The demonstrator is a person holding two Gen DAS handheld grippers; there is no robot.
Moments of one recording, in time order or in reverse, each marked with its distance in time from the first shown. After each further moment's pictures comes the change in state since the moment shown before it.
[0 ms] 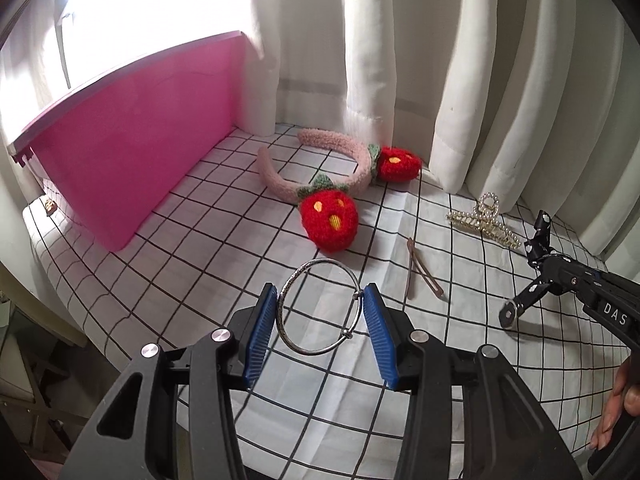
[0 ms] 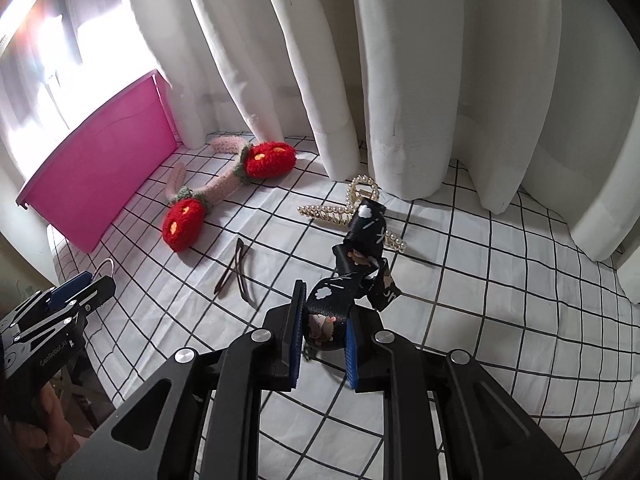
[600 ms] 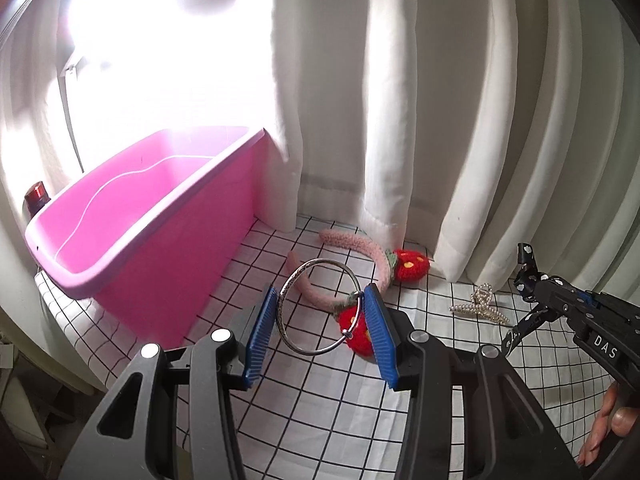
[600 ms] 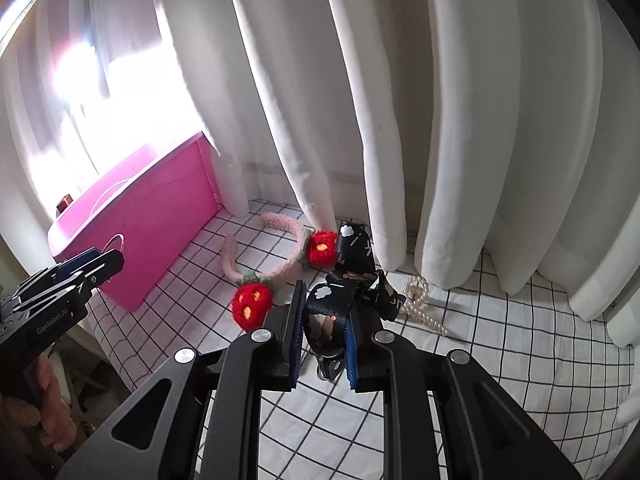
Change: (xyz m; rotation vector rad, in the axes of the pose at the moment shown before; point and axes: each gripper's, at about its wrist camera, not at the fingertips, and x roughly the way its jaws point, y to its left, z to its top) left arm -0.055 0.054 0.089 0.030 -0.164 -0.047; right arm -0.052 0.075 0.061 -0.031 -0.164 0.012
